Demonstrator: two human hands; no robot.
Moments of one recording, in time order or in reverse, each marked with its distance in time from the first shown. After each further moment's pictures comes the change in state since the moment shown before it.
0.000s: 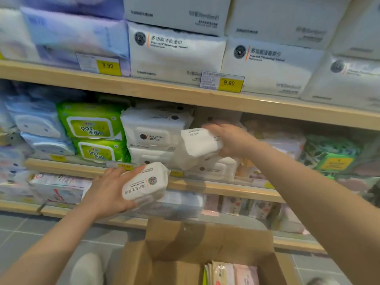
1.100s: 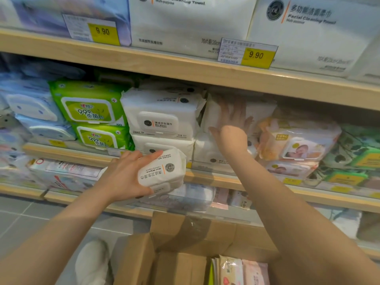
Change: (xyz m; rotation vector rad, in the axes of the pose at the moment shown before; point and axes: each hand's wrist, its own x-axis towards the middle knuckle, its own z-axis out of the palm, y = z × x) left_hand 0.037 0.005 0.017 -0.098 -0.084 0.046; right_hand 0.053 -0.018 0.084 0.149 0.168 0.579
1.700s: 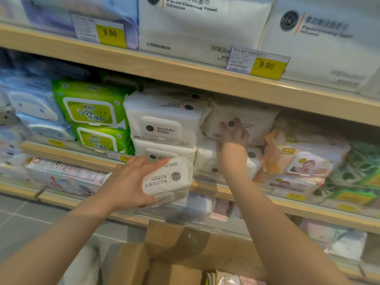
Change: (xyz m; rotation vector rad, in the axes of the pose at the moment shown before) left_hand 0.005 0.007 0.008 -0.044 0.021 0.018; right_hand -0.008 0.006 0.031 0.027 0.237 -0.077
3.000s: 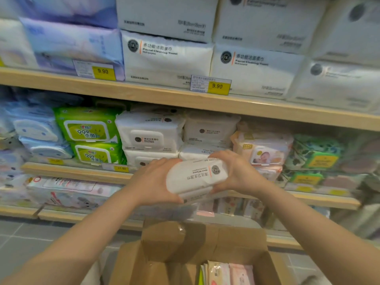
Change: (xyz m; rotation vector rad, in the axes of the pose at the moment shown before) left_hand -0.012 0.111 -0.050 -0.062 -0.012 0.086; right_hand -0.081 0.045 -0.148 0.396 -0.434 -0.297
